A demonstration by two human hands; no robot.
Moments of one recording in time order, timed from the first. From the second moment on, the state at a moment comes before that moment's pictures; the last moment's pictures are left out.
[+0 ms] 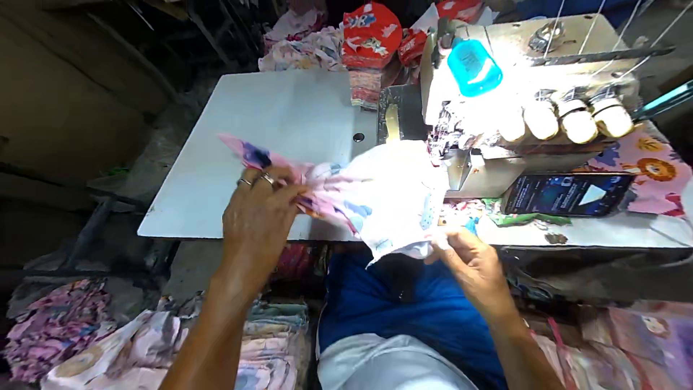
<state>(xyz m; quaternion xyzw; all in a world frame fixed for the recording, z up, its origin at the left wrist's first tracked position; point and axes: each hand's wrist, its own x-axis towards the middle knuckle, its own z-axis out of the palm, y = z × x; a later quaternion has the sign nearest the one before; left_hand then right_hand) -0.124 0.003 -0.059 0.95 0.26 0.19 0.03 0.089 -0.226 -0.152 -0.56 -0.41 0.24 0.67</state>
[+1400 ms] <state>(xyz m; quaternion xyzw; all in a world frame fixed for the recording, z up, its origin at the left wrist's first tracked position) -0.053 -0.082 -0.104 0.91 0.03 0.26 0.33 0.161 -0.295 -0.164 -0.74 -0.35 0.06 0.57</state>
